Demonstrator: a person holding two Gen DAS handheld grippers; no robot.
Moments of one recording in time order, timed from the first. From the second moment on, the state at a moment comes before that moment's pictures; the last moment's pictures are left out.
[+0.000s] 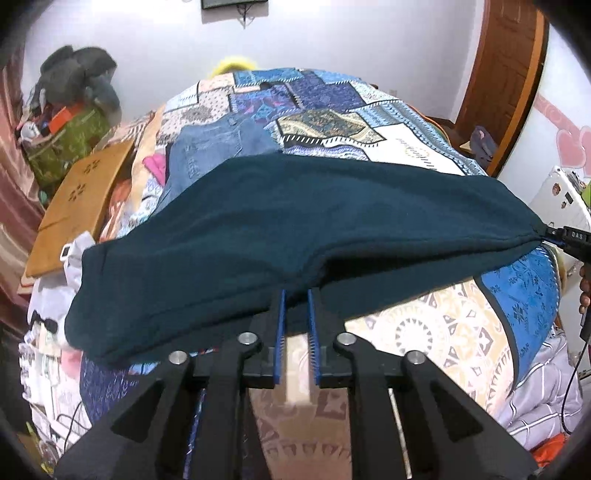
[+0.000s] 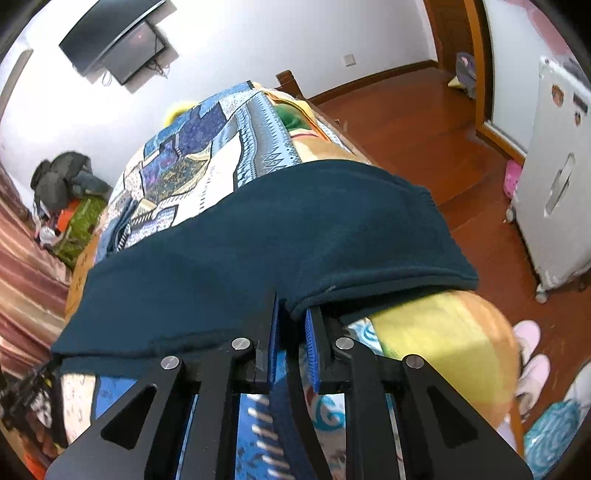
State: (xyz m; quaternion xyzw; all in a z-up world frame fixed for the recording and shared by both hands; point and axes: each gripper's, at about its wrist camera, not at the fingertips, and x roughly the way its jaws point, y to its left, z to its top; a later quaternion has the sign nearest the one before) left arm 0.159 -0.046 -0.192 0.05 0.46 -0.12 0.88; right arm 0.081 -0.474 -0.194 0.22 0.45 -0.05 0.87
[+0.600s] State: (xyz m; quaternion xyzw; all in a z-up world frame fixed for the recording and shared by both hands) left arm 0.207 -0.006 -0.146 -0.01 0.42 -0.09 0.90; right arm 0.131 -0.368 -0.147 0.08 0.40 0.06 0.91
